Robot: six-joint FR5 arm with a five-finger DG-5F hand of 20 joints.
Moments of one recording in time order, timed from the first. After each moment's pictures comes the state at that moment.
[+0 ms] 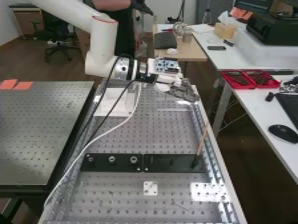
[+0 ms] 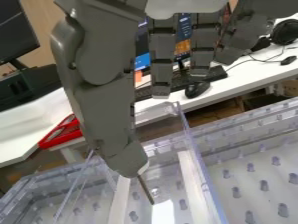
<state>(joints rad) 1.81 -2.15 -1.55 -2.83 -1.40 -0.42</state>
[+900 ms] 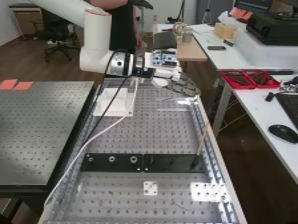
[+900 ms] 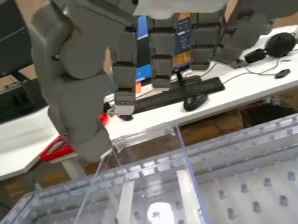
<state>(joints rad) 1.80 -2.09 -1.59 -2.81 -1.41 -0.42</state>
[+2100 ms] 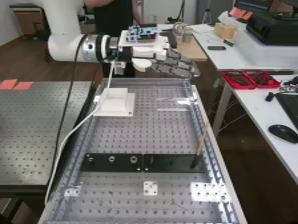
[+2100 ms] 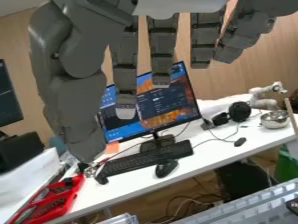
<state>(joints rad) 1.75 -1.85 -1.77 -2.67 -1.29 -0.48</state>
